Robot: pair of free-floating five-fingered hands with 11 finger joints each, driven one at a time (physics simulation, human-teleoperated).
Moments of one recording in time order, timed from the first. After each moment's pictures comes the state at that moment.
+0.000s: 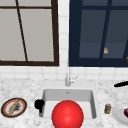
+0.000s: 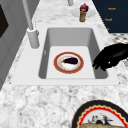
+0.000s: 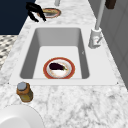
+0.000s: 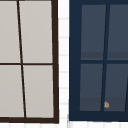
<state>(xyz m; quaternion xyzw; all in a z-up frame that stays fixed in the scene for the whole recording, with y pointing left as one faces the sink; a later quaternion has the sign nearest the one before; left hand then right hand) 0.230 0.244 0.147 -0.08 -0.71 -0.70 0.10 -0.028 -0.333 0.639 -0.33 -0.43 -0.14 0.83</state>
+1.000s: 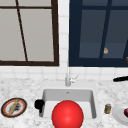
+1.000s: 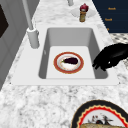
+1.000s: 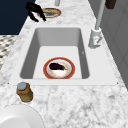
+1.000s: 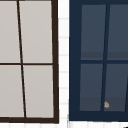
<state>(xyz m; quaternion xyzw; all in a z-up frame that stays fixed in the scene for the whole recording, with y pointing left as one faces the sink) 0.230 0.244 0.147 -0.08 -0.71 -0.70 0.10 -0.045 -0.319 0.682 -0.29 -0.43 -0.19 0.83</state>
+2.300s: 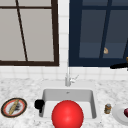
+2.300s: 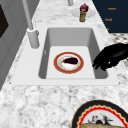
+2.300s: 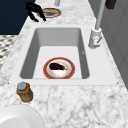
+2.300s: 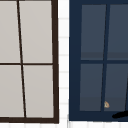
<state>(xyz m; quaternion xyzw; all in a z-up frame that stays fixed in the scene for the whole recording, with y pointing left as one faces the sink) 0.230 0.244 0.147 -0.08 -0.71 -0.70 0.10 -0.039 -0.286 0.753 -0.29 -0.43 -0.23 0.82</state>
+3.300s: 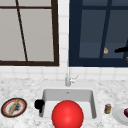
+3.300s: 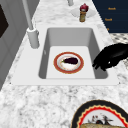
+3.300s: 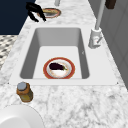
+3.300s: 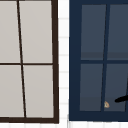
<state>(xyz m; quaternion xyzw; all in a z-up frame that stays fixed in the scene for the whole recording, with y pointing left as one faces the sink) 0.230 0.244 0.147 -0.08 -0.71 -0.70 0.10 0.077 -0.331 0.776 -0.29 -0.44 -0.24 0.81</state>
